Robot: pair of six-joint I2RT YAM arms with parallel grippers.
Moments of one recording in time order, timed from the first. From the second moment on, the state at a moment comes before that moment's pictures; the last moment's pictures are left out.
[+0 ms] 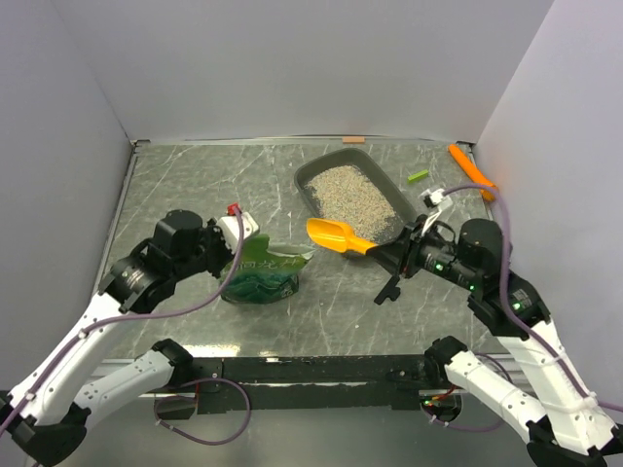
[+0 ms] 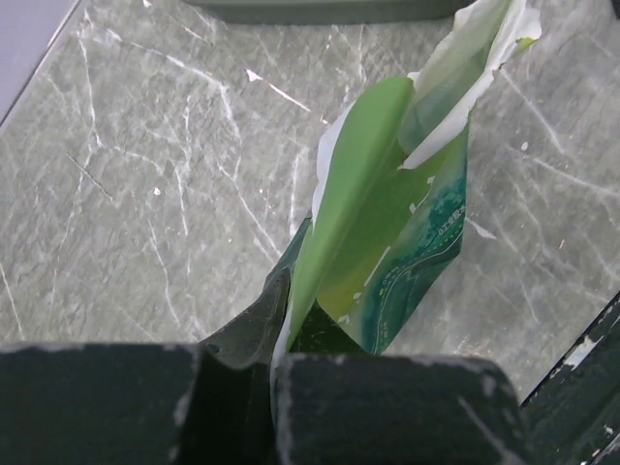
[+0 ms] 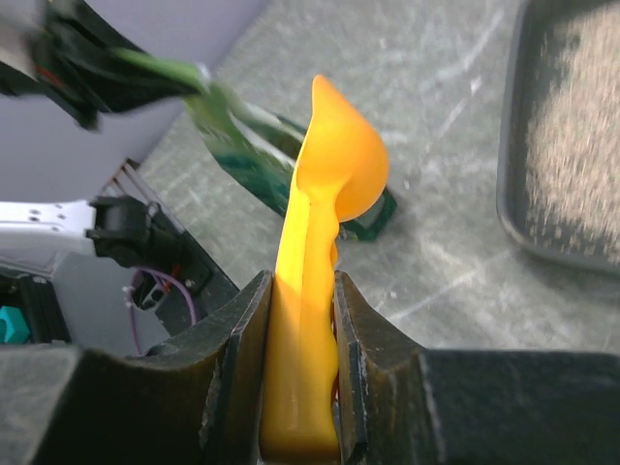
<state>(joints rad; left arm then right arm) -0.59 0.85 1.04 -0.74 0.09 0.38 0.52 0.66 1.00 -0.61 -0.36 0.38</state>
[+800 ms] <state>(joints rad) -0.64 0.66 0.84 -0.54 0.07 0.30 0.68 1.09 1.42 -0.91 -0.40 0.13</state>
